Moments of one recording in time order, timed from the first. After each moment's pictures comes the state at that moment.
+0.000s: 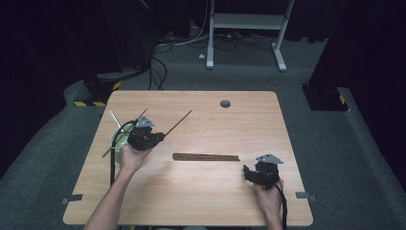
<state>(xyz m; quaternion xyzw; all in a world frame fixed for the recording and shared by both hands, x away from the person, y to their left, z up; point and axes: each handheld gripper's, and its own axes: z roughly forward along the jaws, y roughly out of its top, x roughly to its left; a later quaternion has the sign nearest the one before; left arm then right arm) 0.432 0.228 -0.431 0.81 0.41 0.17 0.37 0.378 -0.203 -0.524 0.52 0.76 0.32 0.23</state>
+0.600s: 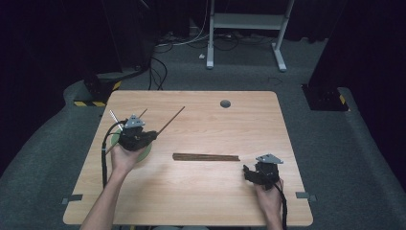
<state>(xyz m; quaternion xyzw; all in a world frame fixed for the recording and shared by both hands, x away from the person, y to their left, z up) 0.420 0.250 -0.419 0.80 0.42 0.19 0.39 0.378 -0.203 -0.524 0.52 0.76 0.32 0.23</state>
